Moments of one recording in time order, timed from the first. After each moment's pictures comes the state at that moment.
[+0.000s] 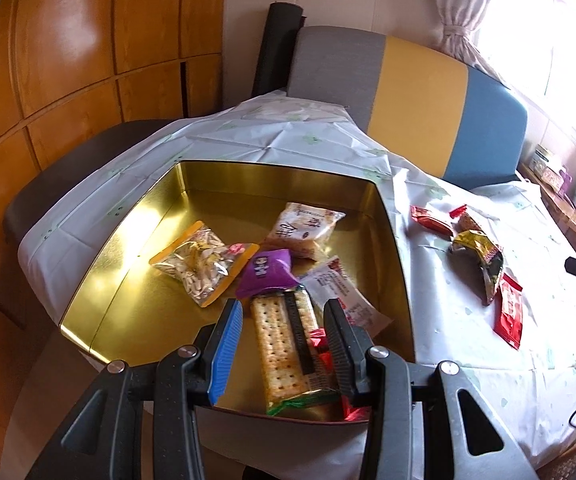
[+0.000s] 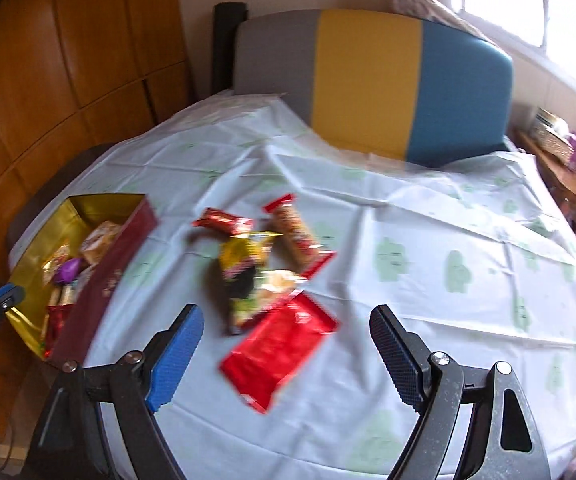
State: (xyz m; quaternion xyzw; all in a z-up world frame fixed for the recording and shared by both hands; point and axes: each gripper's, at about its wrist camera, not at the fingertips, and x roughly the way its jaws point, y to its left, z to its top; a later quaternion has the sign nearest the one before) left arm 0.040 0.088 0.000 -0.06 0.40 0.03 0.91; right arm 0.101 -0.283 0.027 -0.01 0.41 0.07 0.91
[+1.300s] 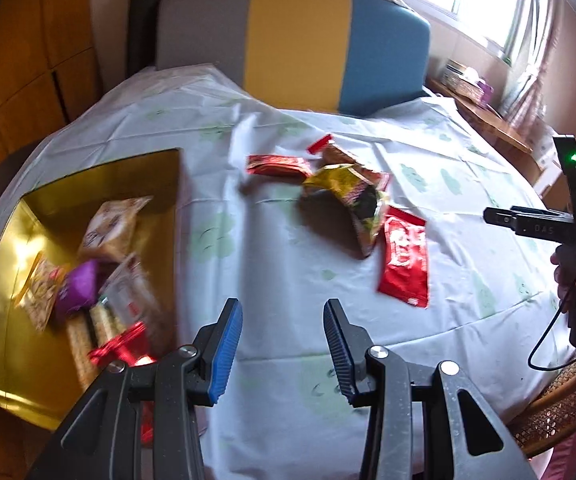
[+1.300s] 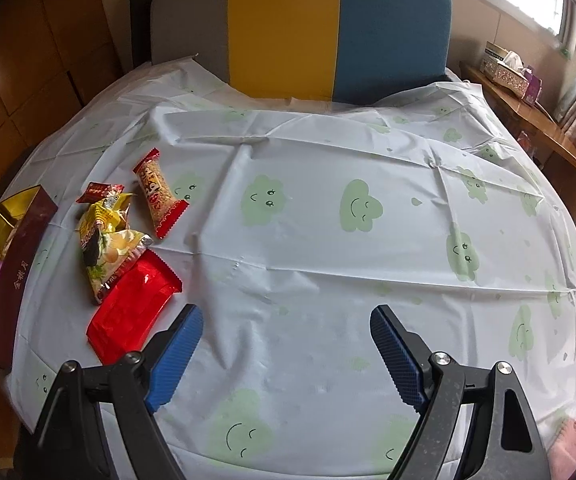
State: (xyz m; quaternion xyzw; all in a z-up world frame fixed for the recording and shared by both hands) left arm 0.075 -0.056 -0.003 0.02 0.47 -0.14 0.87; right arm 0.120 -0.382 -0.018 0.02 0.49 -0.01 0.87
